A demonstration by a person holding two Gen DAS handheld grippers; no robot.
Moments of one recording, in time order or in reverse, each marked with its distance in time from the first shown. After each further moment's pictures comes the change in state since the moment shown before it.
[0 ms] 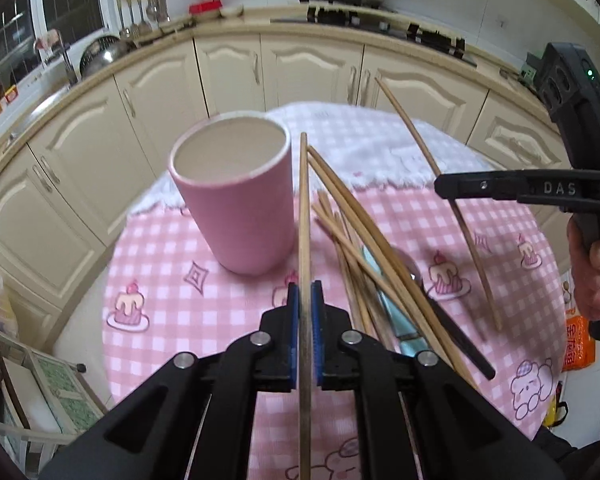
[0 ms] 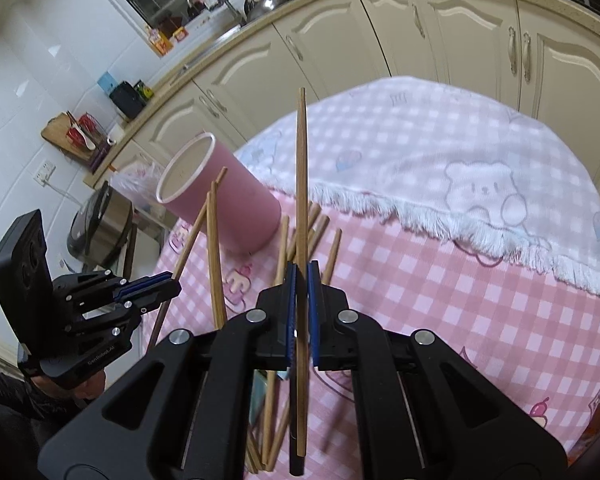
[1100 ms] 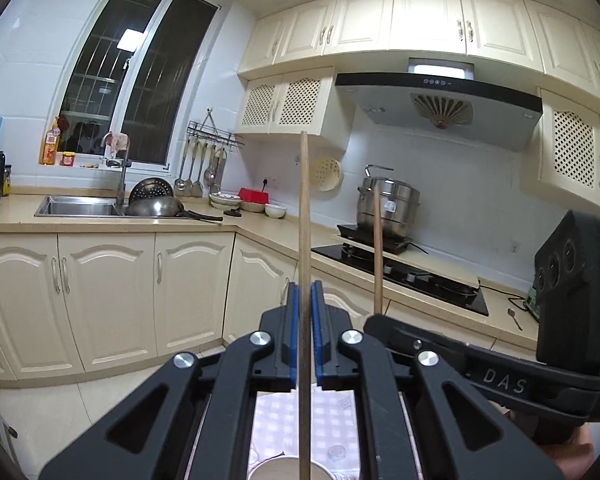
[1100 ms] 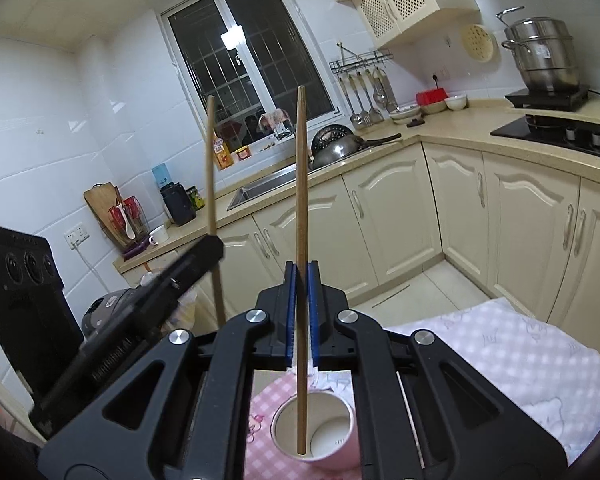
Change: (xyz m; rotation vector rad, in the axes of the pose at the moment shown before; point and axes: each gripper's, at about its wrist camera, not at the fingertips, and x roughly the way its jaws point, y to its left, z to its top) left arm -0.079 0.070 0.127 -0.253 -0.780 0.011; right arm -0.012 0.115 0.127 -0.200 -0.491 0.096
